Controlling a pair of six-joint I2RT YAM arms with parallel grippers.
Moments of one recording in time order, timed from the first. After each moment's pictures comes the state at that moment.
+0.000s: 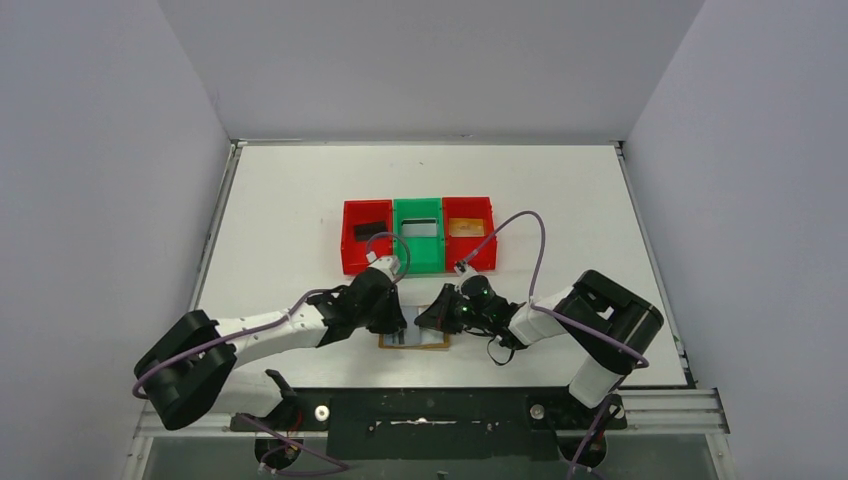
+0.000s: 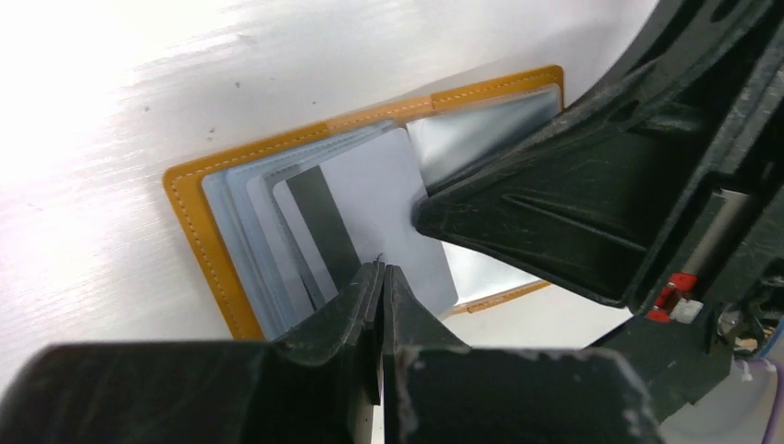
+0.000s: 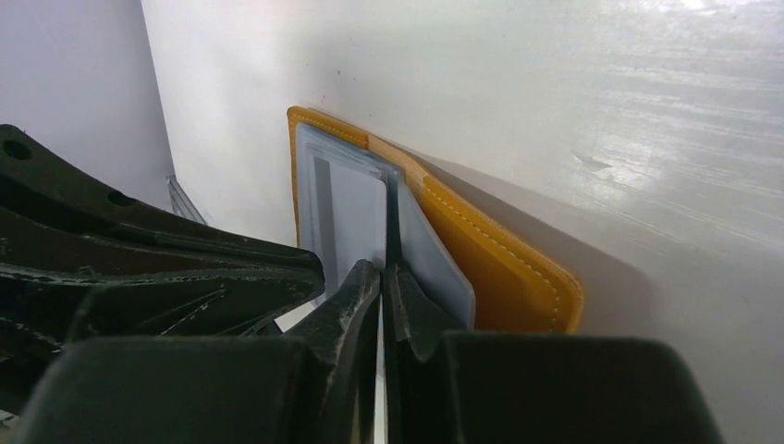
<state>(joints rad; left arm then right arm) -0.85 1.31 0.54 -0.08 0.01 -0.75 0.83 1.66 0.44 0.64 -0.24 1.09</state>
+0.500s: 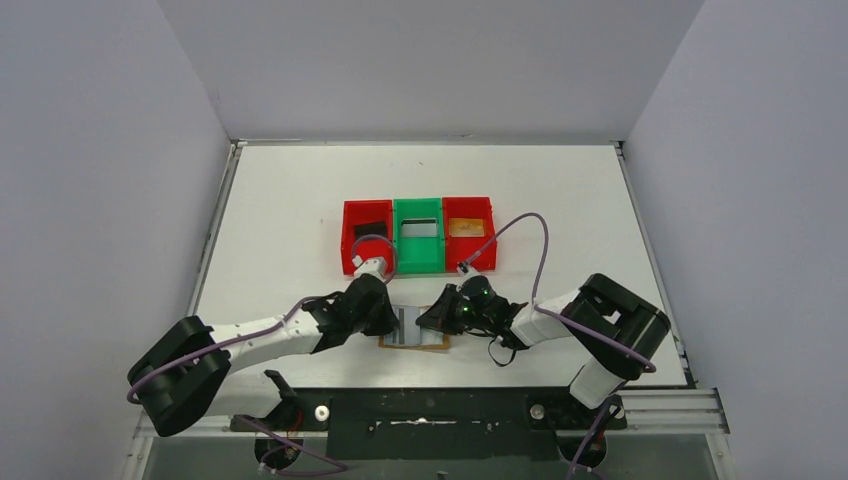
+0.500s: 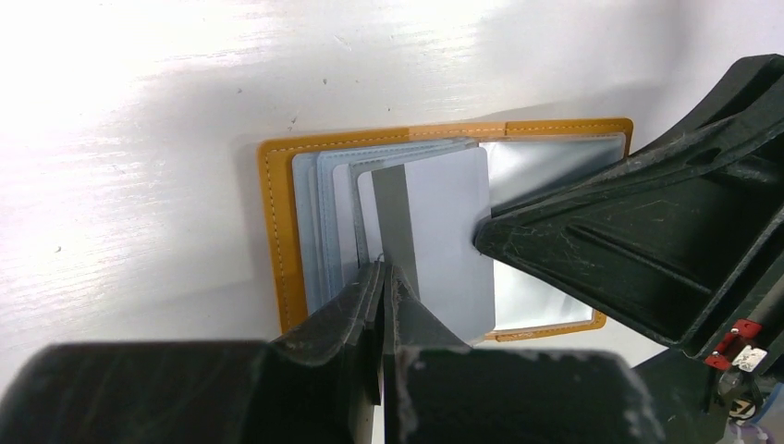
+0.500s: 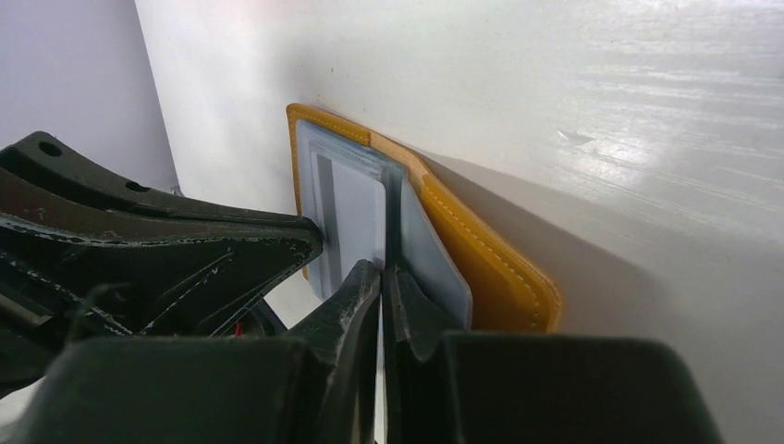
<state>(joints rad) -0.86 1.27 0.48 -0.07 -0.11 -0.85 0.83 1.63 0.44 0.58 -0.21 1.12</state>
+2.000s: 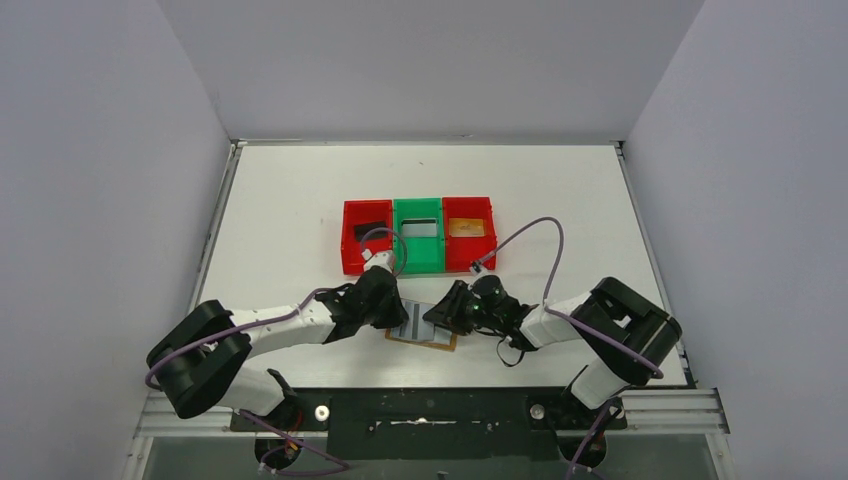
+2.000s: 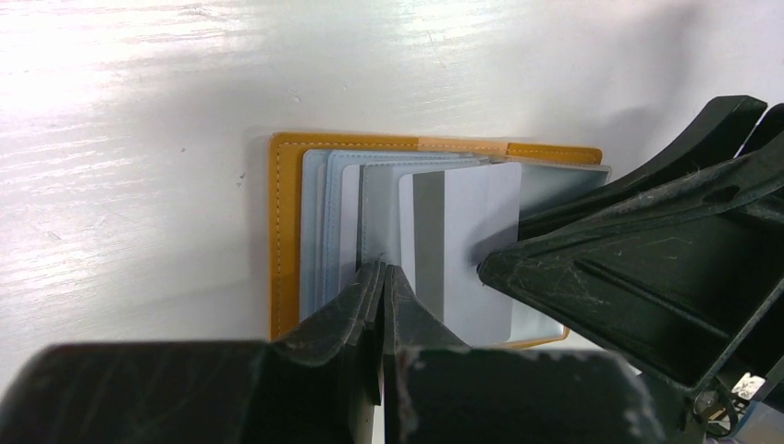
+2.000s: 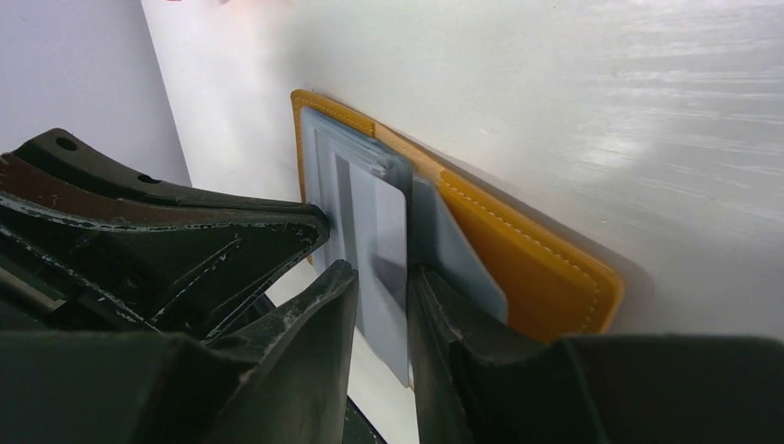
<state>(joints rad) -0.86 1.39 0.56 -0.02 -0.10 -0.86 0.78 1.57 0.38 0.59 -0.23 1.17</state>
